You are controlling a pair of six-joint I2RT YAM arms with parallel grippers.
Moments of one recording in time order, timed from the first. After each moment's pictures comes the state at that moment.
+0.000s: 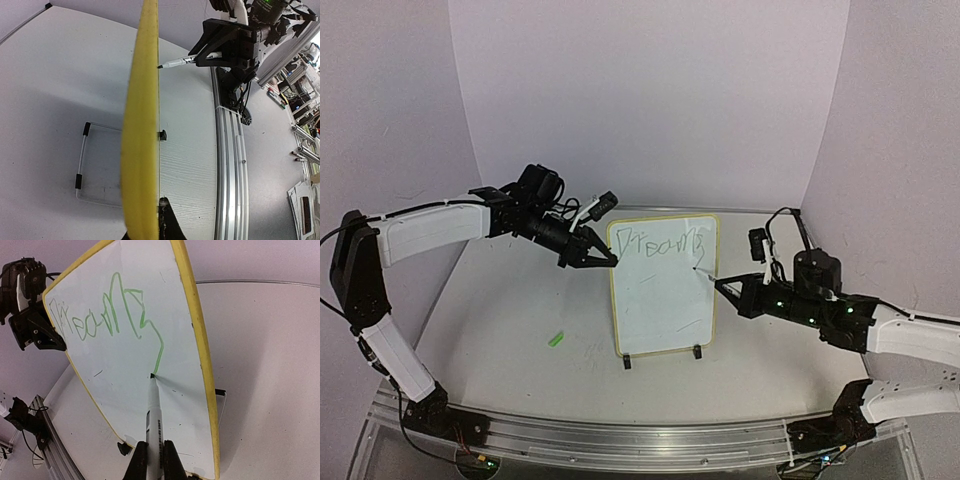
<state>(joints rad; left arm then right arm) -0.64 1.65 1.34 -0.47 0.85 0.26 0.77 1.00 0.54 0.13 -0.06 0.49</state>
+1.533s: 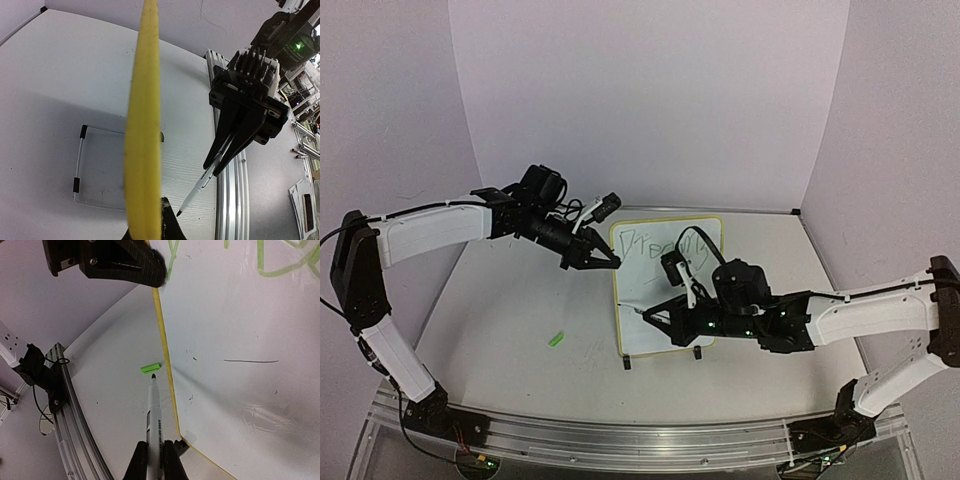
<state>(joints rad) -0.66 1.65 1.34 -0.46 0.85 0.27 1.08 1.42 0.76 0.25 -0.05 0.43</state>
